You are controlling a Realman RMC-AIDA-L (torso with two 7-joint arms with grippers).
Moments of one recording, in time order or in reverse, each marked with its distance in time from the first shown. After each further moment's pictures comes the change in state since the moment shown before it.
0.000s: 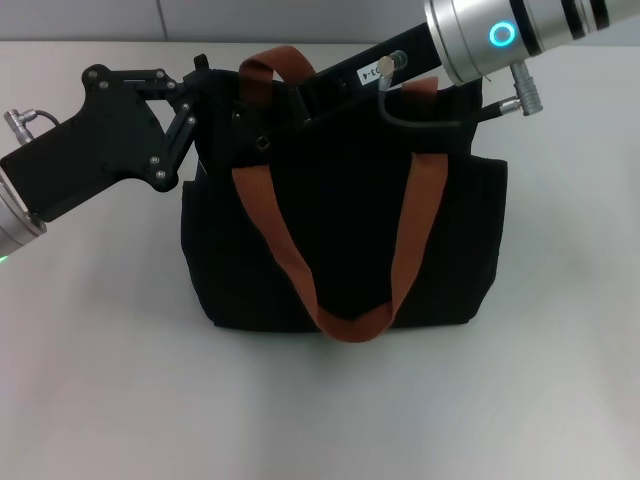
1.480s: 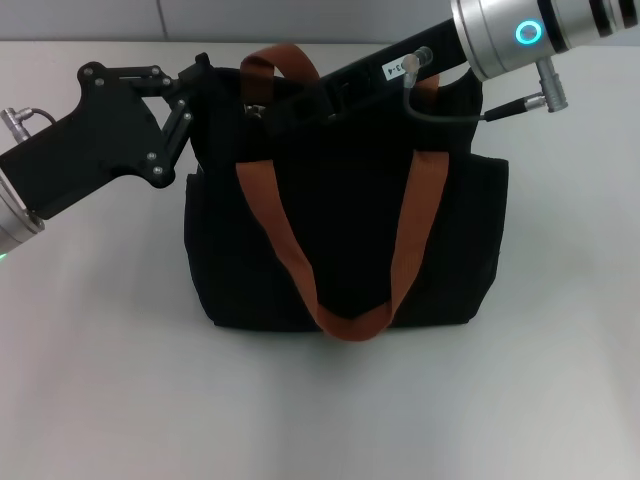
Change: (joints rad) left arm 0.003 0.000 0.005 0.000 -0.014 -0.012 0.002; right arm -0.045 -0.003 0.006 -0.077 -0.037 -0.006 0.009
